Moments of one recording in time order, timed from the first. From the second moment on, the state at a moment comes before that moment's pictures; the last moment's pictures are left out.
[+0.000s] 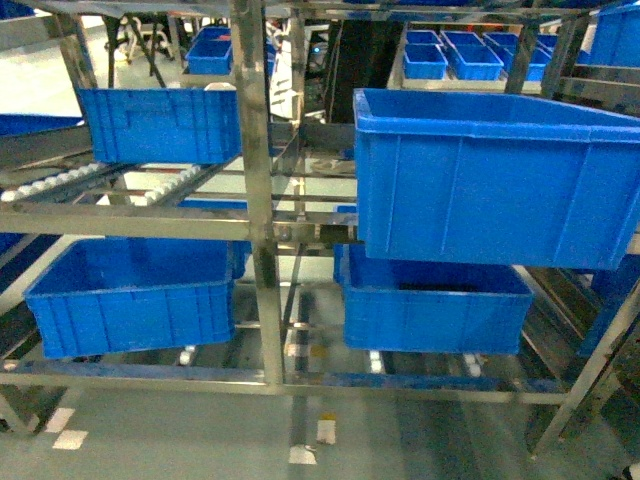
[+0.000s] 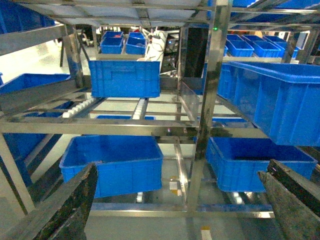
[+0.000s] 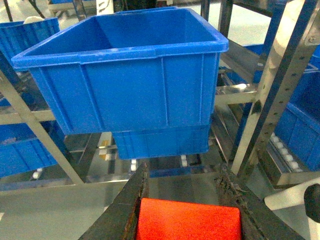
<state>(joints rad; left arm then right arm) 0.00 0.01 0.01 -0.01 0.00 -0.01 0.00 0.92 0.34 0.33 0.05 0.10</state>
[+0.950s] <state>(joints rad) 0.00 0.01 0.01 -0.01 0.00 -0.01 0.00 0.93 0.34 0.33 0.05 0.10</state>
